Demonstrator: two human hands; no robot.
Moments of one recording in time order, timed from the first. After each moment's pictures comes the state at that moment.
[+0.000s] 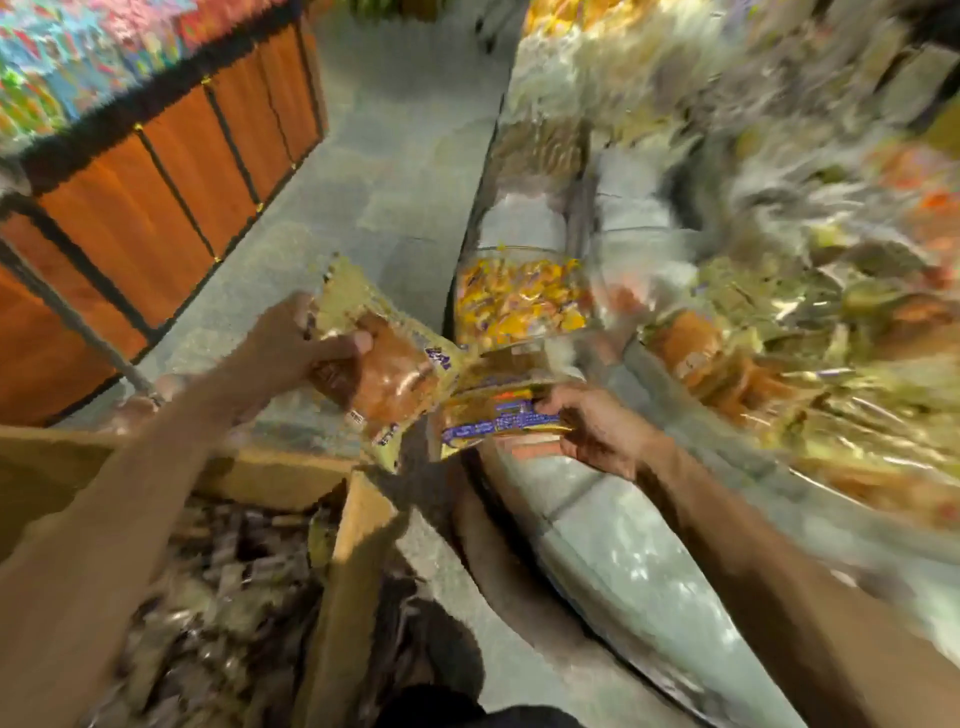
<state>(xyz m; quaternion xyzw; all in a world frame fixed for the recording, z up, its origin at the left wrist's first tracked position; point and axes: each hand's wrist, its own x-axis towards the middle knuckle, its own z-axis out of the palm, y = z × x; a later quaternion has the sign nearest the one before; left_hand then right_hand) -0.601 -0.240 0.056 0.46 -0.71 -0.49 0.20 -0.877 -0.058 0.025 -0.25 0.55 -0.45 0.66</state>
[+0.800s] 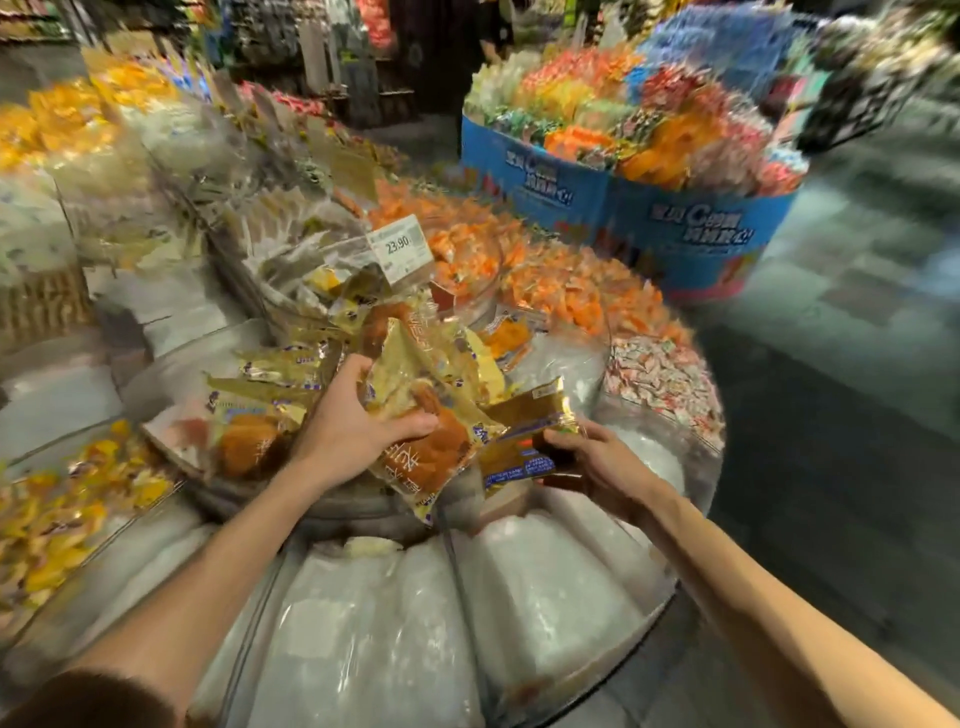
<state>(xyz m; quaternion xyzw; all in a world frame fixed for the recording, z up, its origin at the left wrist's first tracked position) -1.037 0.011 0.083 0.14 -0.87 -0.46 0.11 -1.113 0.286 0.037 0.01 0.61 -0.74 0.28</state>
